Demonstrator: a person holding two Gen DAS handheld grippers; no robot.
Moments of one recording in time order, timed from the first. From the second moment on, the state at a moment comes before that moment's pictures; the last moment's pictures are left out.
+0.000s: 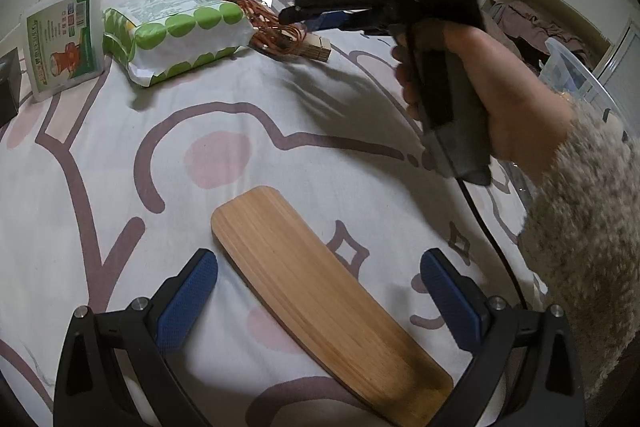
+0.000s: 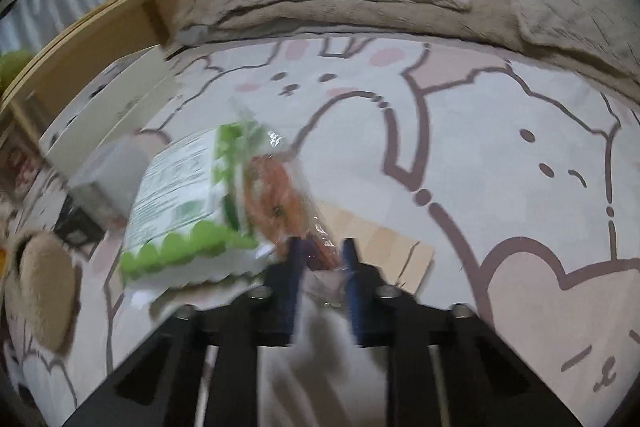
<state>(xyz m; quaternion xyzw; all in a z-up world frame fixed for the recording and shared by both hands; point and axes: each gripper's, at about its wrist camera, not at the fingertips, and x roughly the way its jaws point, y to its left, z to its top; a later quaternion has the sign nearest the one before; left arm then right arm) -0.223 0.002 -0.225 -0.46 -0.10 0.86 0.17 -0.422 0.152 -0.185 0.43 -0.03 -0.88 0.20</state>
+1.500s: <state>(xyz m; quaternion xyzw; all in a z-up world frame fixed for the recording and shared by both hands) -0.175 0.013 -0.235 -0.48 0.06 0.87 0.08 -0.185 0.255 -0.190 0.42 0.00 -0.90 0.08</state>
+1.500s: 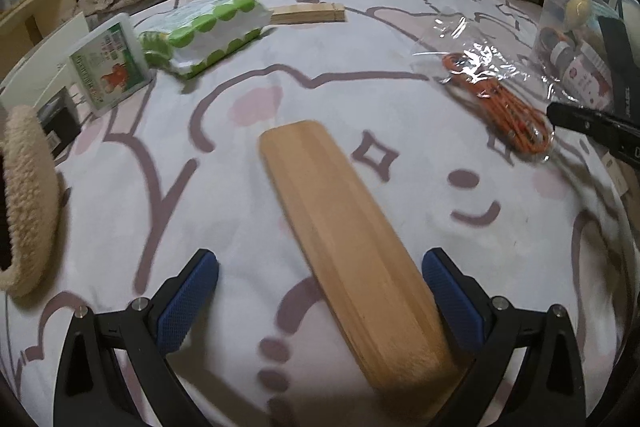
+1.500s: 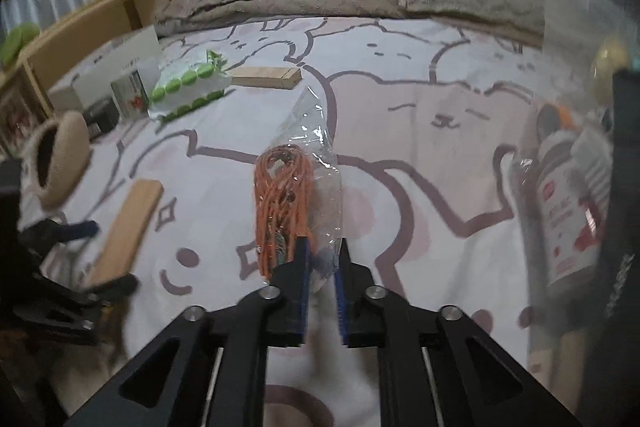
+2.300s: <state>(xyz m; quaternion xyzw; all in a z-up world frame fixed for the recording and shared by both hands) -0.171 -0.005 -0.243 -0.47 0.05 0.88 0.03 -0.230 0.230 -0.234 0.45 0.08 -0.89 0.05</state>
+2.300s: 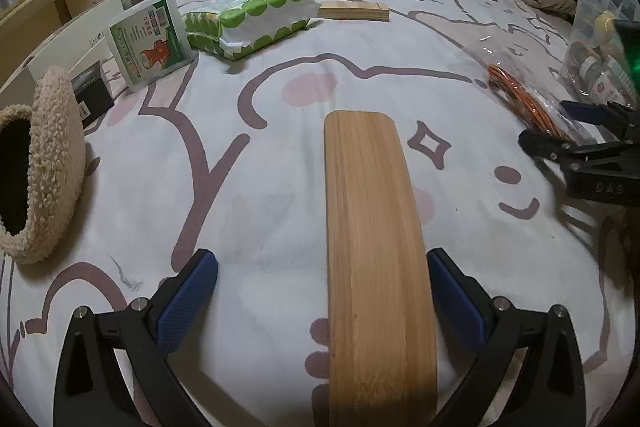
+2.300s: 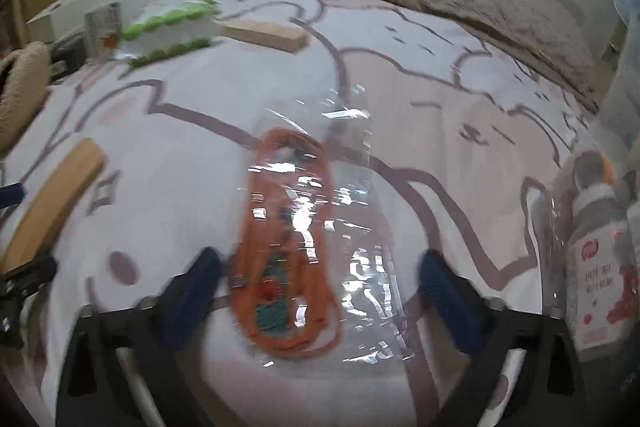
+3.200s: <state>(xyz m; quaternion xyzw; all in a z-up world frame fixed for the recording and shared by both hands) -0.169 0.017 -0.231 -0.44 0.06 0.89 0.08 -0.222 0.231 -0.225 0.42 0.05 -0.90 0.10</state>
